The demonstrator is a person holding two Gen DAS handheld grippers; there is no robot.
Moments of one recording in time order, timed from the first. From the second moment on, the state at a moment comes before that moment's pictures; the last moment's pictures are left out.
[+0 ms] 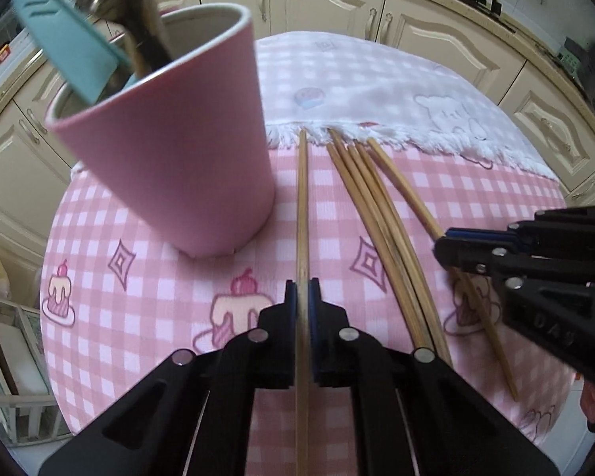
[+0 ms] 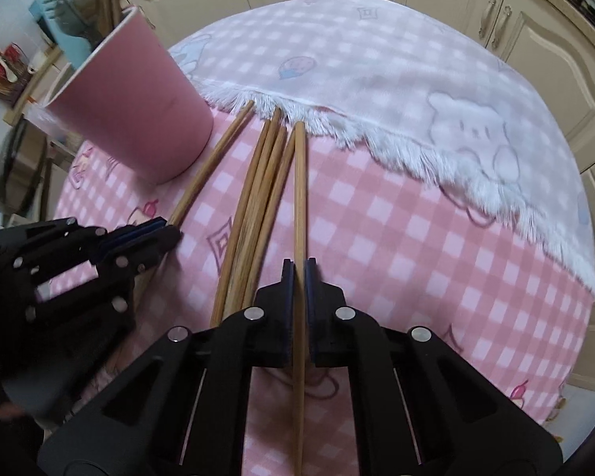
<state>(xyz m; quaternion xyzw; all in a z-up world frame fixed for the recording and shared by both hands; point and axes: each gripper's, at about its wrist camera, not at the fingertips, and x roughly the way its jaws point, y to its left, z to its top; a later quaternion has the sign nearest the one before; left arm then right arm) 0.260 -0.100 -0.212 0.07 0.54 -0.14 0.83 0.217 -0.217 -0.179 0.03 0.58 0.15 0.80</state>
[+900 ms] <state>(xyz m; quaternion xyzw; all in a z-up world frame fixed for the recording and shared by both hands) 0.175 -0.021 -0.077 -0.05 0.24 -0.21 0.95 0.160 -0.234 -0.048 0.15 0.29 0.23 0.92</state>
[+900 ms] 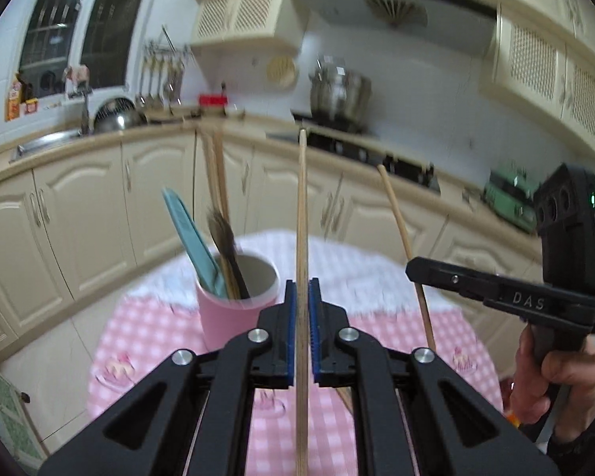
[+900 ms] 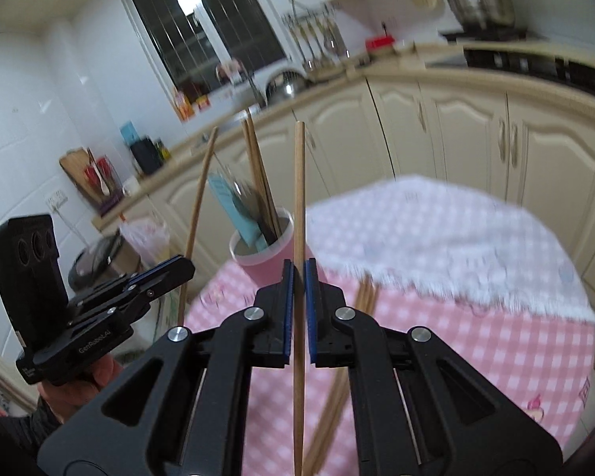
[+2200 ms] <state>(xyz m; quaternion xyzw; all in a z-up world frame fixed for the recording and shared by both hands) 0.278 -0.003 -0.047 -0.09 0.07 -0.16 0.98 0.284 -0.150 -0.020 0.14 0.15 0.20 0.96</state>
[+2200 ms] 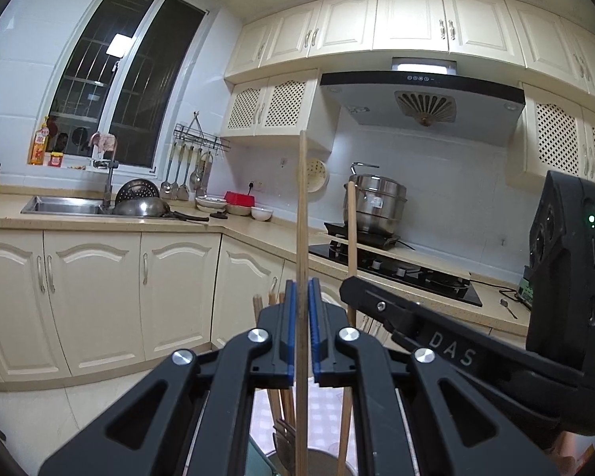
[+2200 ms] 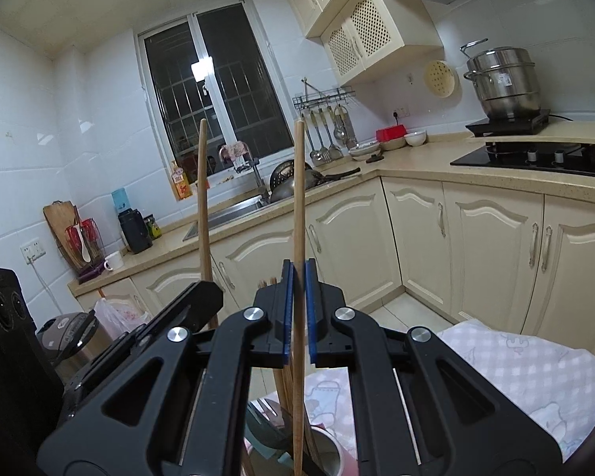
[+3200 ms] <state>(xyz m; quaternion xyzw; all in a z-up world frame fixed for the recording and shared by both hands) 0.185 0.021 -0.019 -0.03 0.15 -0.09 0.98 0.202 -0.230 0.007 0.16 0.20 0.15 0.95</state>
